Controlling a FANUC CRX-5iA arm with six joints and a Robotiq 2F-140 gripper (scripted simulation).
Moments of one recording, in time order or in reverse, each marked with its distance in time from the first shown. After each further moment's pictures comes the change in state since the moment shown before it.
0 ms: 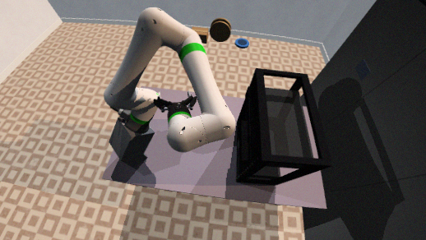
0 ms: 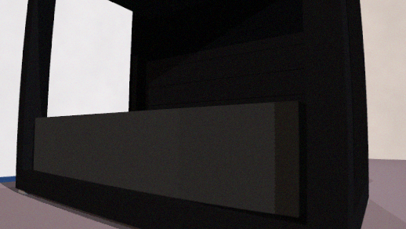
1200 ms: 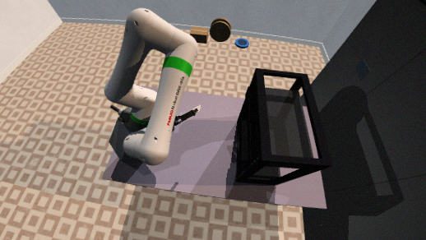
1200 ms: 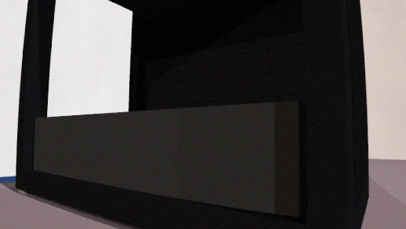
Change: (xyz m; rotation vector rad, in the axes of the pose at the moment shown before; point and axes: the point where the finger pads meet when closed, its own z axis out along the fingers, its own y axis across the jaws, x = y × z) arm 0.106 -0.090 0.003 0.893 0.226 -0.604
